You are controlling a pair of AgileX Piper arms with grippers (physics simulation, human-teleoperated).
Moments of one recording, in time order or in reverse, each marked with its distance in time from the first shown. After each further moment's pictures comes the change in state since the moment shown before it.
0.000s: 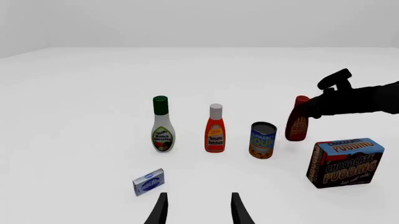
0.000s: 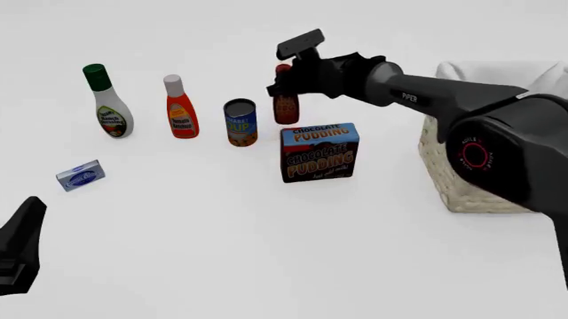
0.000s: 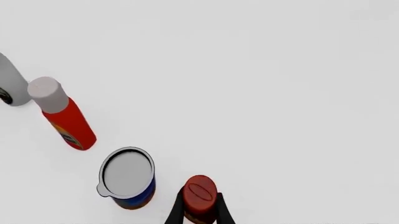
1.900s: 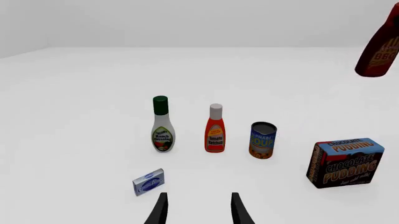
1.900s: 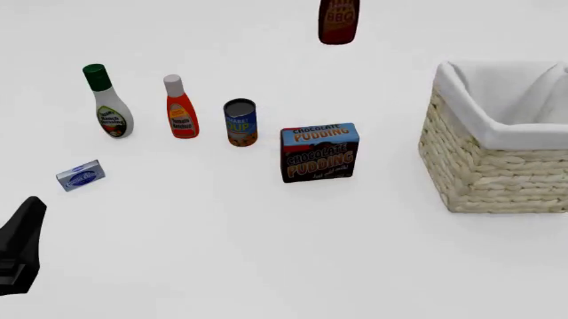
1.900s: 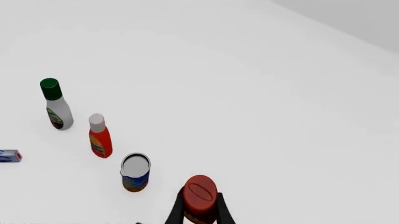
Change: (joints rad) left arm 0.000 0.000 0.000 0.000 0.000; right arm -0.027 -0.698 0.289 0.222 -0.072
